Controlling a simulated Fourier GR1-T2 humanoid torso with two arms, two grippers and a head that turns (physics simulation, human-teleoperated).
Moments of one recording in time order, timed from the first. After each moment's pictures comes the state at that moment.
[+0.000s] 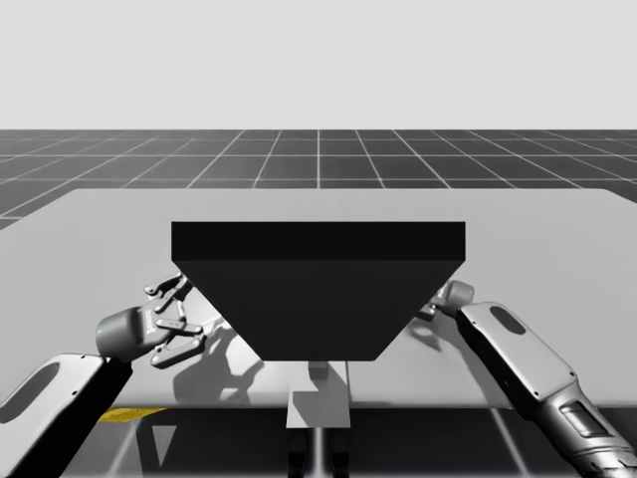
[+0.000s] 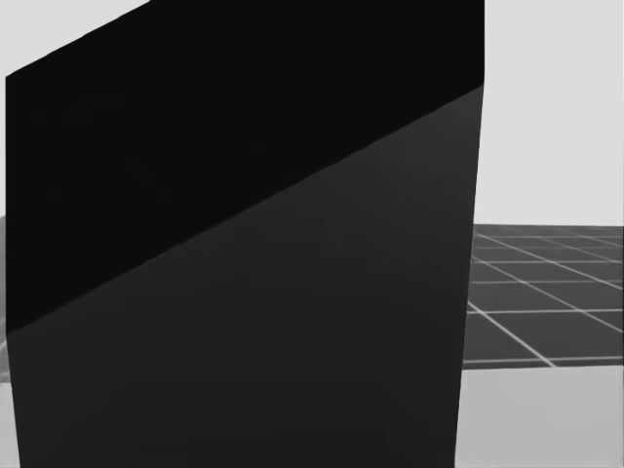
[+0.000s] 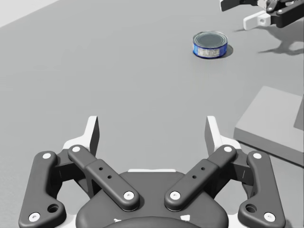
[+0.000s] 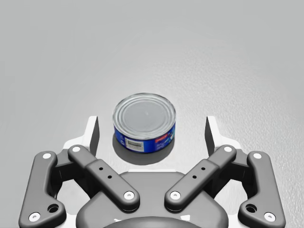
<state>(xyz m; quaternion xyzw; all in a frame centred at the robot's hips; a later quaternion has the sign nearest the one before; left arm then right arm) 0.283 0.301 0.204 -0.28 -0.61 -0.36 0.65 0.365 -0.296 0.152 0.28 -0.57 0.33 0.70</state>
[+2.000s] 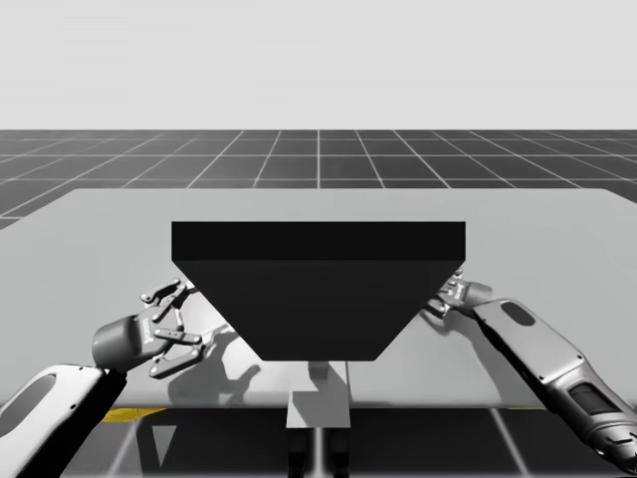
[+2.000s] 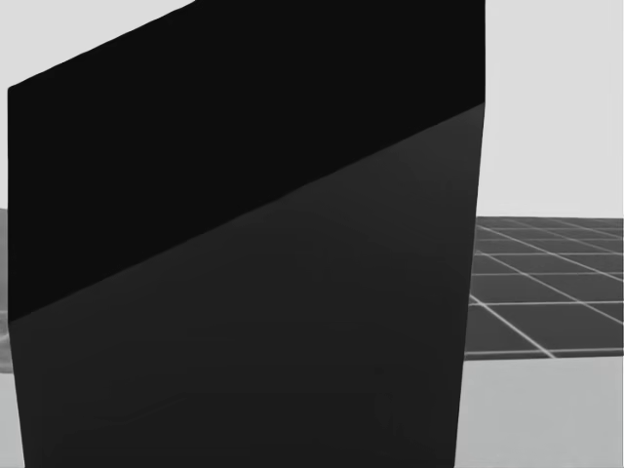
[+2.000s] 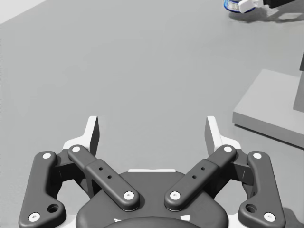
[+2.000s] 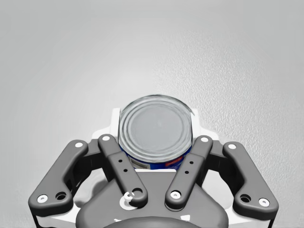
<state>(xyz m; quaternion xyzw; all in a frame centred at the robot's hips) 0.272 0.303 0.198 -0.26 -0.61 -0.38 0.65 0.369 -0.341 0.142 0.23 -0.55 0.35 0.72</state>
